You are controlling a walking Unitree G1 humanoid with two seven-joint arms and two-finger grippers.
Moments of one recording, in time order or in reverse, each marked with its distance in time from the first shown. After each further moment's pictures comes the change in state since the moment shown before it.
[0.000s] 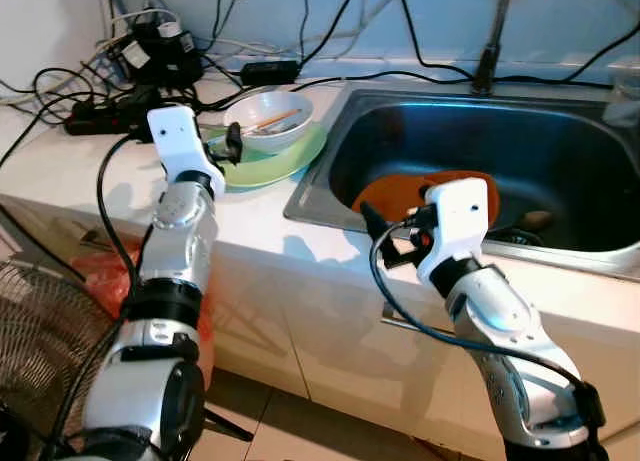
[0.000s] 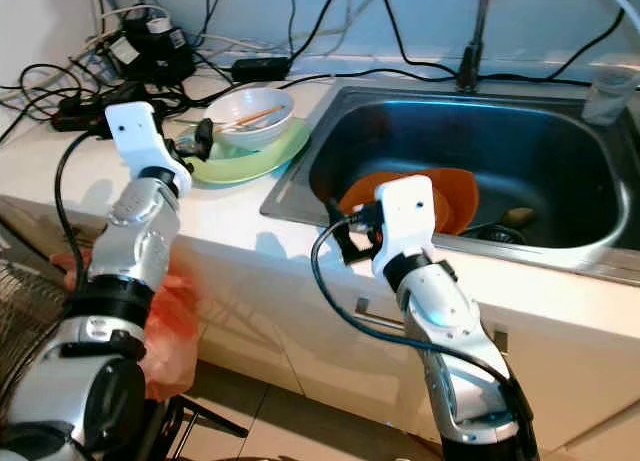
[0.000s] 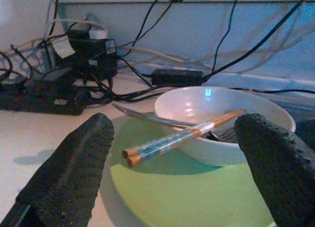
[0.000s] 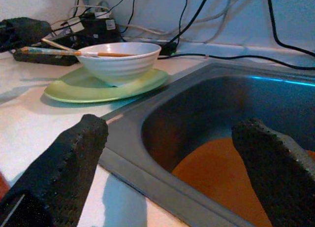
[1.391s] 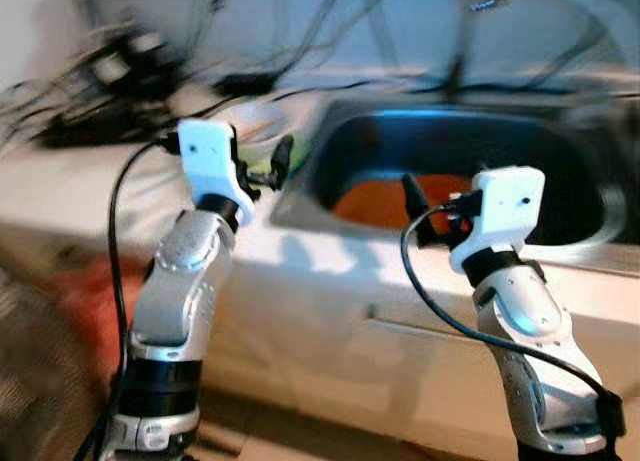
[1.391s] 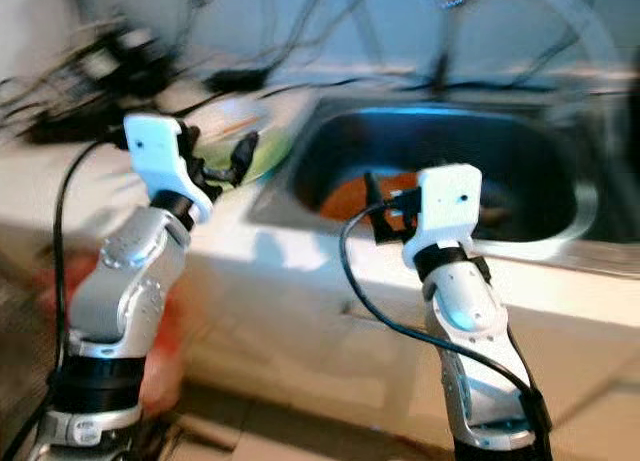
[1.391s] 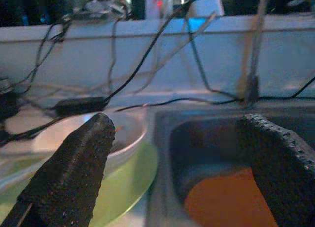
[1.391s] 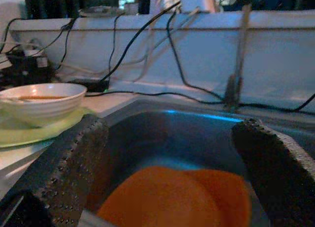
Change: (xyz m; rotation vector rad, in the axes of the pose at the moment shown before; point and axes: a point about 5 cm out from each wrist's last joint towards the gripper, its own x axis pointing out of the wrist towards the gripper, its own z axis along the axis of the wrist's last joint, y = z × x) left arm -0.063 -0.040 0.023 0.025 -0.049 -0.291; right arm -0.012 -0.024 0.016 -0.065 -0.133 -0.180
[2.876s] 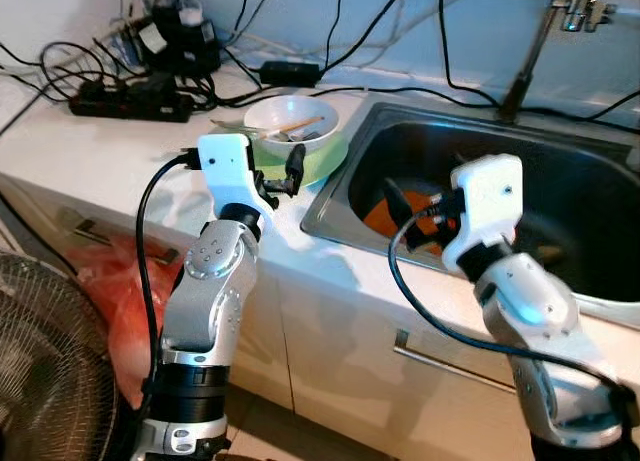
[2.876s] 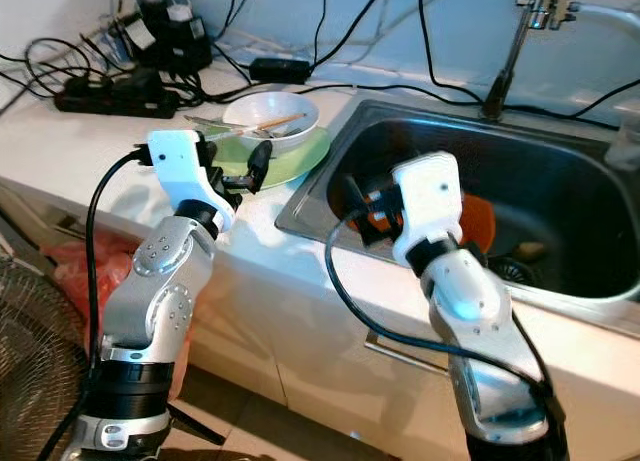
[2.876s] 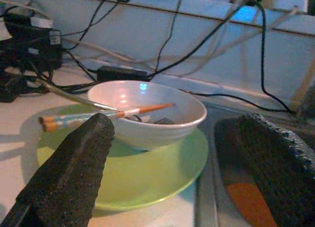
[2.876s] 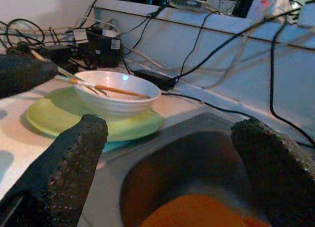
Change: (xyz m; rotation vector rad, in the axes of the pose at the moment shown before) left arm 0.002 -0.020 -0.019 -0.109 0.033 0.063; right arm 0.006 0.008 0.016 -0.085 0.002 0.175
